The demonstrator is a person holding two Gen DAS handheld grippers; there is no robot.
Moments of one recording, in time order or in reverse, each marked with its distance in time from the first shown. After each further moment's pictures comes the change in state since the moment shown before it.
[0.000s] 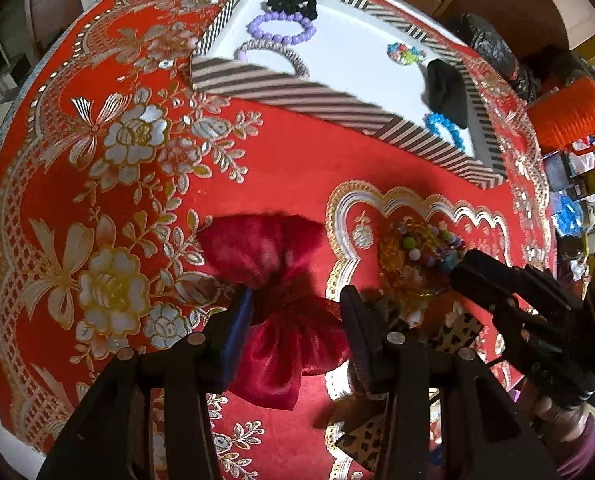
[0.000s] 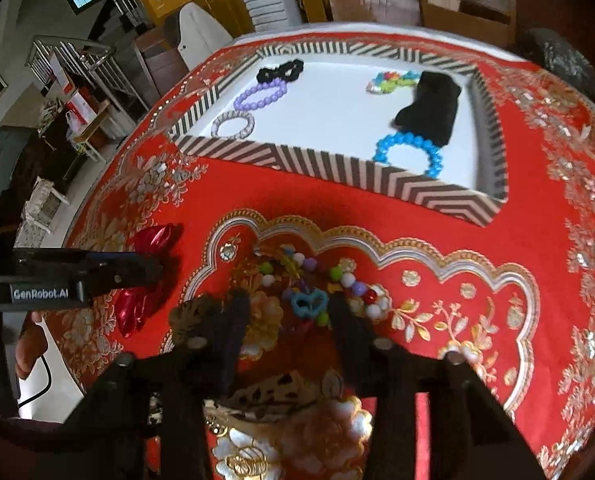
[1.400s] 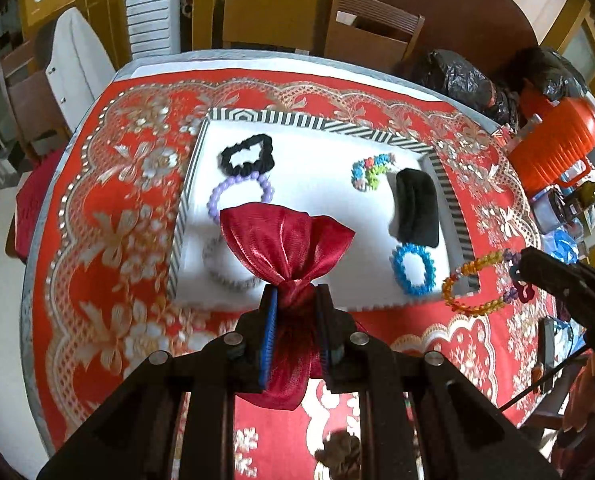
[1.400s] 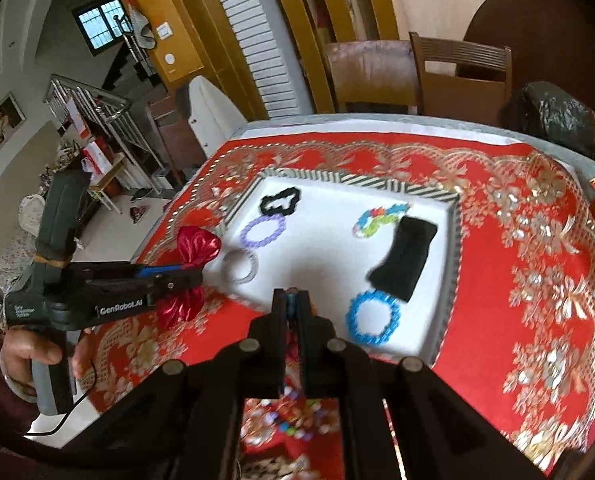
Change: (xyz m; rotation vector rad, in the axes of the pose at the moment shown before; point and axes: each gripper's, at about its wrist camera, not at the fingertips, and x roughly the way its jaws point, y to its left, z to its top) left arm -0.050 -0.042 0.122 0.160 -0.207 0.042; right arm -0.089 -0.023 0.114 0.001 -0.216 0.026
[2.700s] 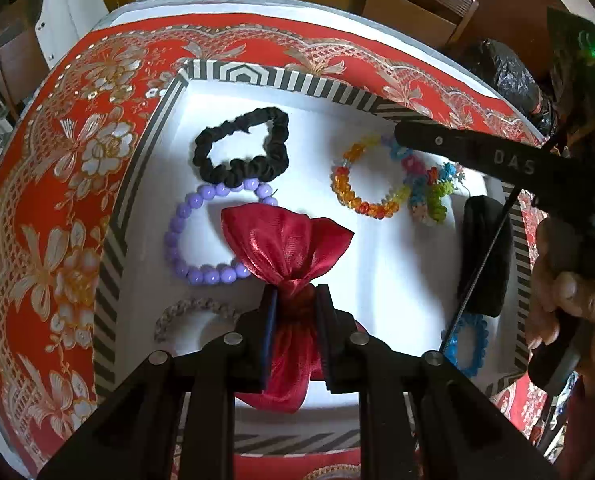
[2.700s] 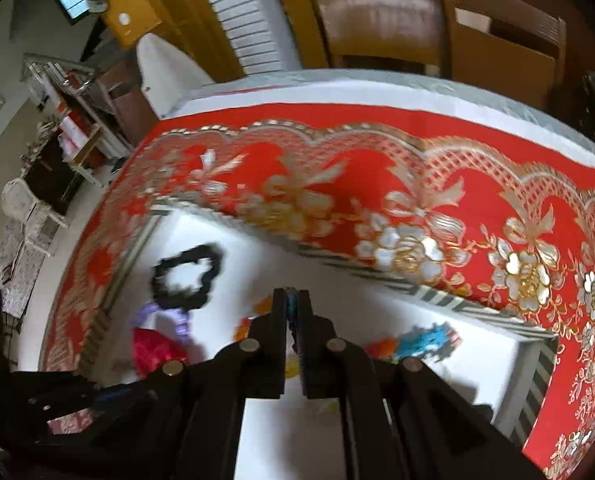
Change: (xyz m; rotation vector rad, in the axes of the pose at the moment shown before) left arm 0.113 0.014 0.051 -0.113 0.126 0.021; right arm 0.219 -0.067 0.112 0.005 0.181 -0.008
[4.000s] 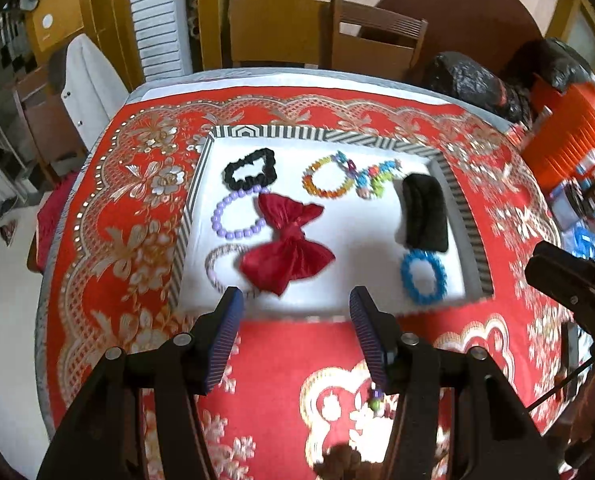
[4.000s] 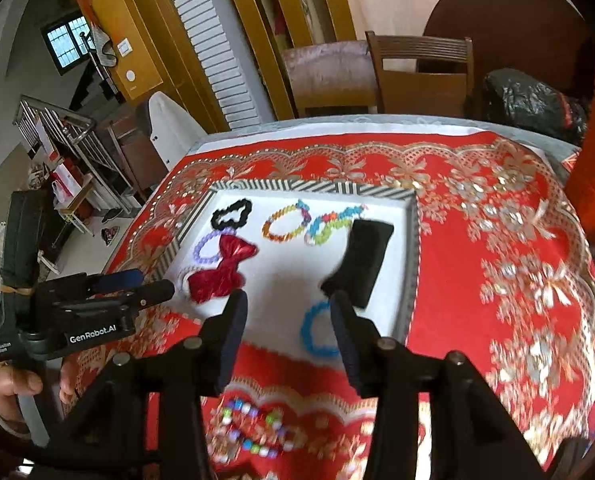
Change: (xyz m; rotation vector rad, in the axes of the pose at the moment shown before) left arm -0.110 -0.026 -0.086 0.150 -0.200 0.079; right arm -0.200 0.045 -0.170 0.078 -0.220 -0.082
